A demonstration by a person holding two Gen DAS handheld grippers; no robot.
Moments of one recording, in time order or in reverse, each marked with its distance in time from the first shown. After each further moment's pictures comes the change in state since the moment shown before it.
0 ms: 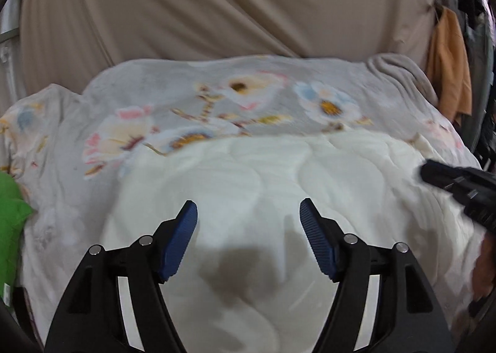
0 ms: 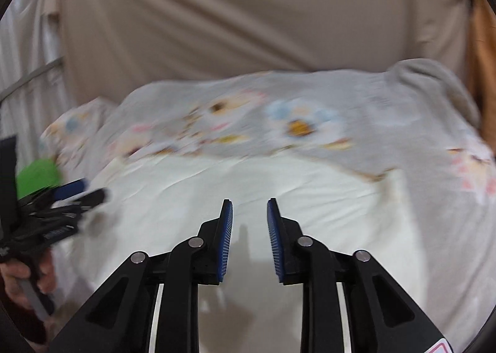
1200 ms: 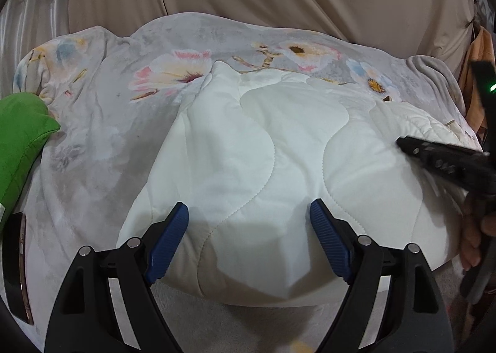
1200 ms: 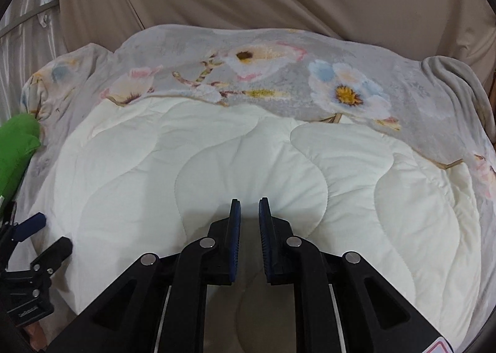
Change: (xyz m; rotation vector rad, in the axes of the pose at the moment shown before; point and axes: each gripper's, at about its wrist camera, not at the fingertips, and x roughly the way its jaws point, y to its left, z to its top) left arm -0.018 0.069 -0.072 -0.184 0.061 0.100; right arm 0.085 0.059 -0.016 -0.080 0.165 -0.112
